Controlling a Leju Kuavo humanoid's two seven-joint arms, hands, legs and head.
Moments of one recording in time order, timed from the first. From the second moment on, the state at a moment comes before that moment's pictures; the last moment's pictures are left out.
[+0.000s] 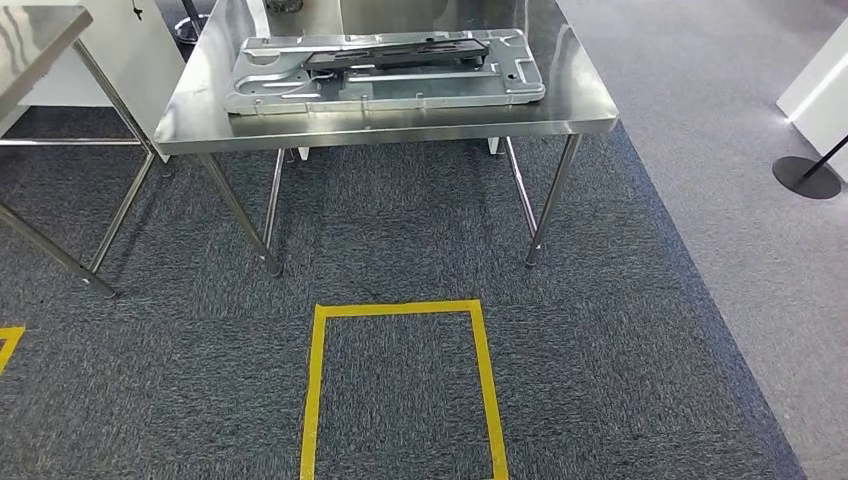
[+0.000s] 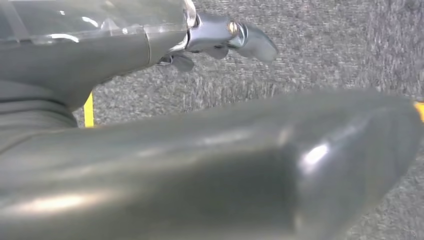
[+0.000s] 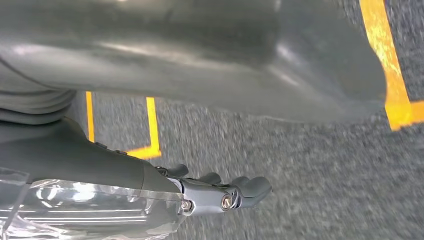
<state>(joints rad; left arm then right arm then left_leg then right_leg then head) -0.08 -0.01 1.25 -0.22 -1.01 -0.06 -0.40 -0.04 0.12 -0.80 -0.20 0.70 -0.18 -0.19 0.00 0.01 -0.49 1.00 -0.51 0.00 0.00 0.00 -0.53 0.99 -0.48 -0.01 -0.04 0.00</state>
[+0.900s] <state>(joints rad) -0.08 -0.04 1.22 -0.22 -0.93 -0.06 -0.33 -0.04 0.09 -0.82 -0.21 0.68 -0.16 -0.07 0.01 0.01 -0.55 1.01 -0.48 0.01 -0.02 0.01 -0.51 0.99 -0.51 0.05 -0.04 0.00</state>
